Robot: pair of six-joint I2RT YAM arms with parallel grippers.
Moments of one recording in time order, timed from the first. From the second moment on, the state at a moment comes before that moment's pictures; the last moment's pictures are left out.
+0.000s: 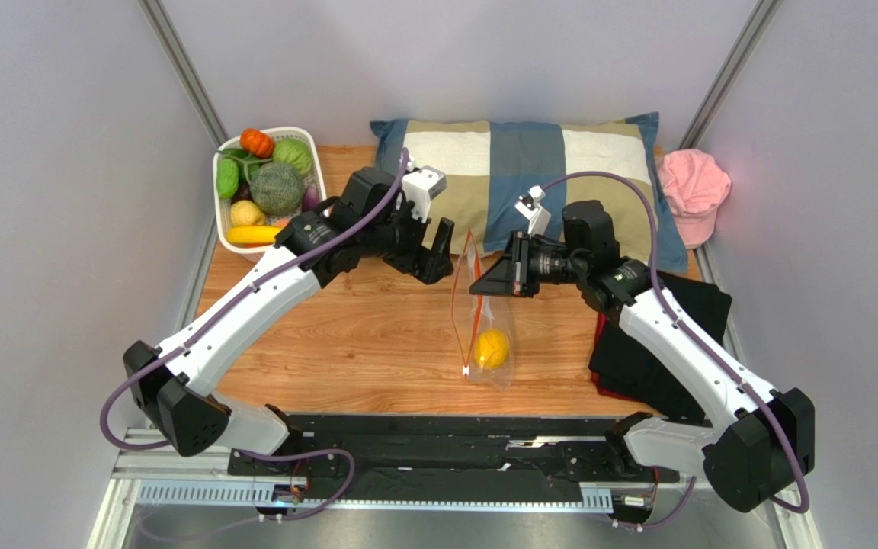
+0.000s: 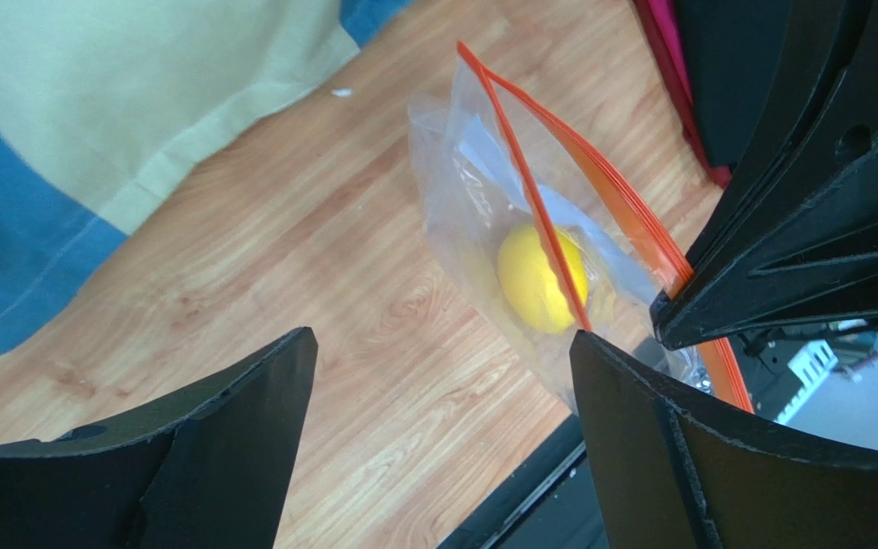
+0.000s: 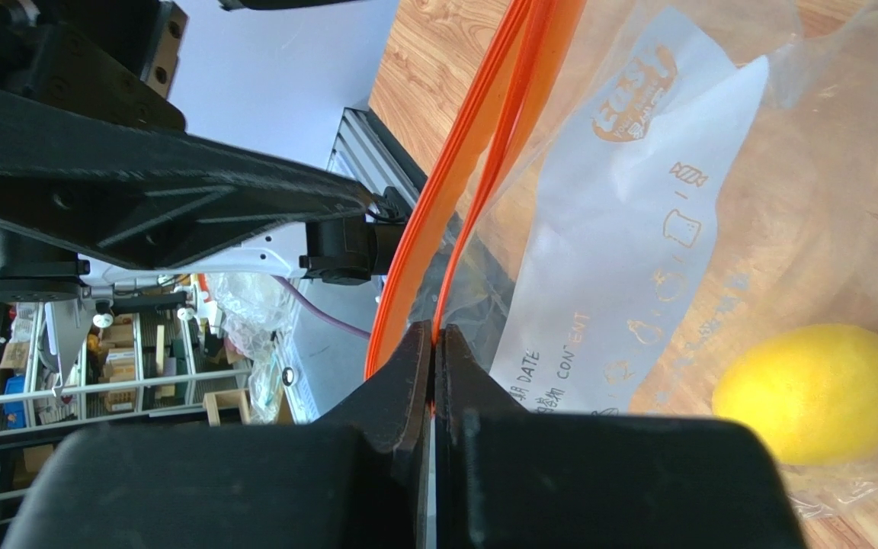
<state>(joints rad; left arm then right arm) -0.70 1.38 1.46 -0.74 0.17 -0.17 0.47 1.18 1.00 -0.29 -0.76 0.72</state>
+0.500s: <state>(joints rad) -0.71 1.42 1.44 -0.71 0.38 -0.26 0.48 1.20 1.00 -0.30 -0.75 0.69</state>
